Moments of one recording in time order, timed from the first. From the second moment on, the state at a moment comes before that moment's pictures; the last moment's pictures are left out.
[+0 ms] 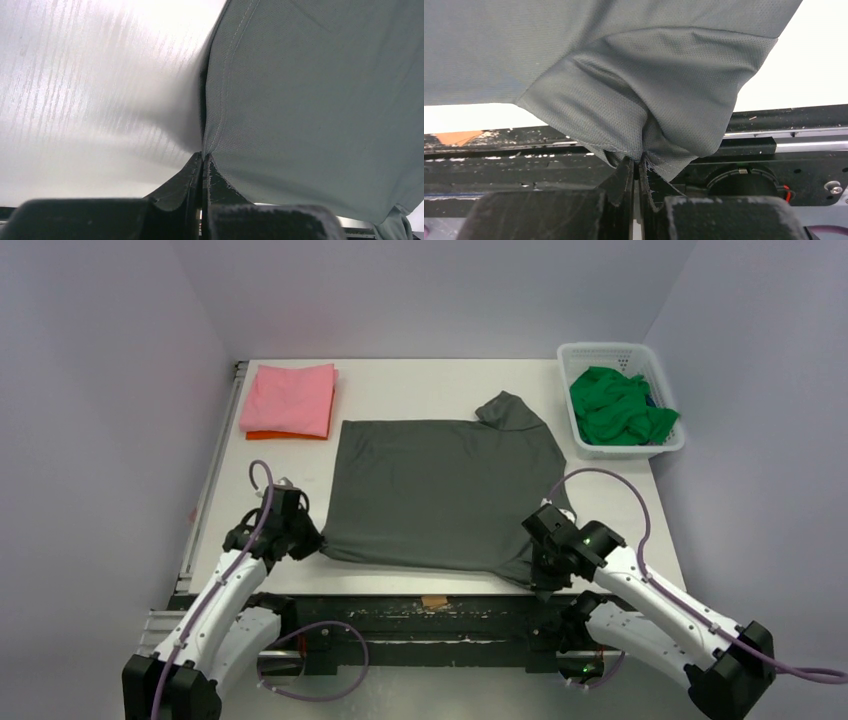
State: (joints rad) left arm -0.21 0.81 0.51 -0.72 0.00 -0.78; right arm 0.67 0.83 0.60 -1.11 0.10 0.82
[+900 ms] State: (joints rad) left arm -0.18 1.35 0.92 -0.63 -0.01 -0.72; right arm 0.42 1.44 1.19 -1.05 0.30 0.49
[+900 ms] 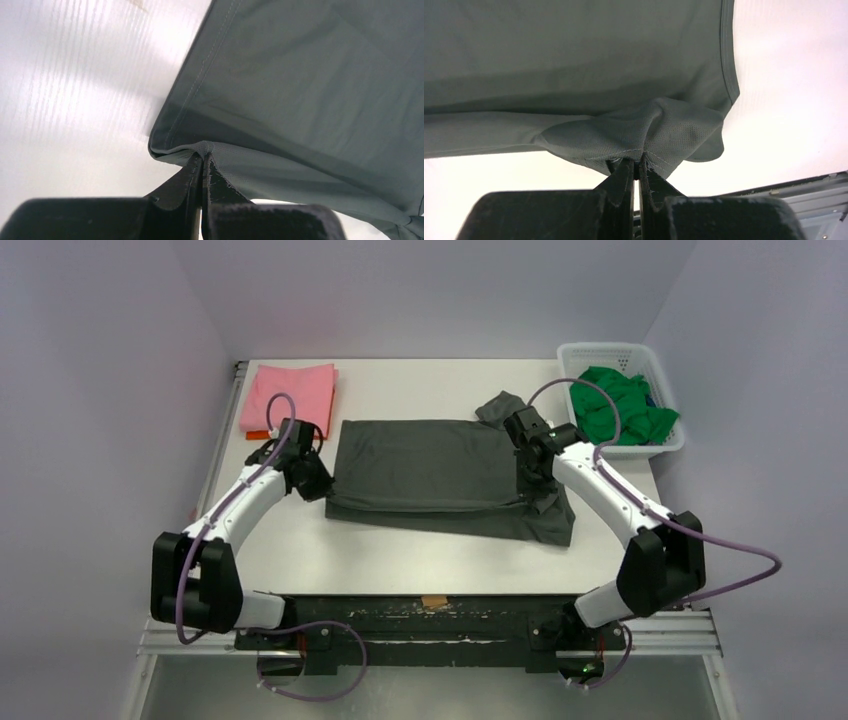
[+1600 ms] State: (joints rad) left arm -0.09 1.72 1.30 -0.61 0.02 -0.66; right arm 0.28 2.04 1.67 -0.85 0.37 0.31
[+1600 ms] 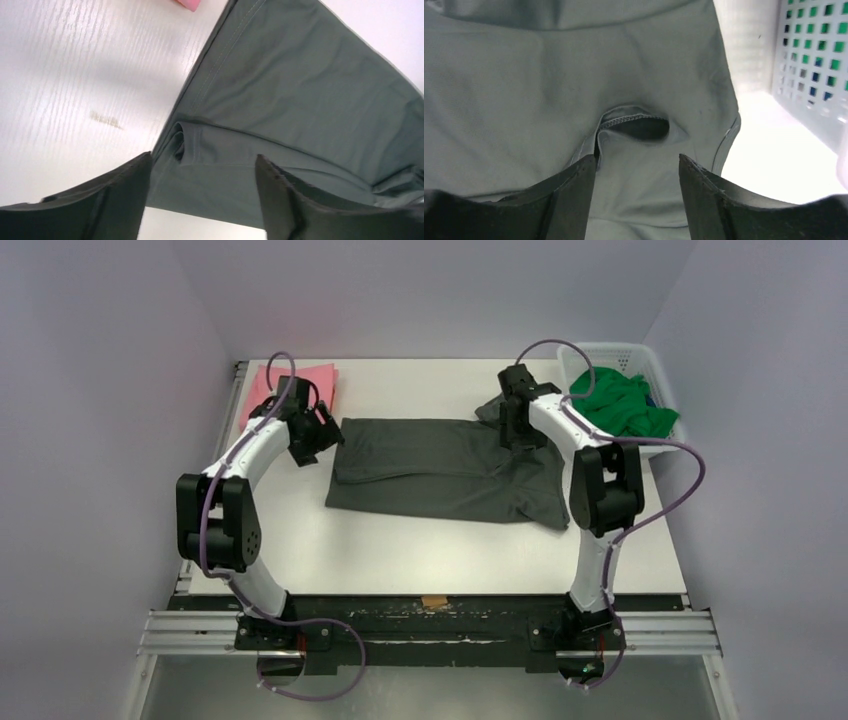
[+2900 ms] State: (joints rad) left arm -0.15 1.97 1.37 -0.53 0.26 -0.65; right arm 0.28 1.79 1.11 -0.44 0.14 0.38
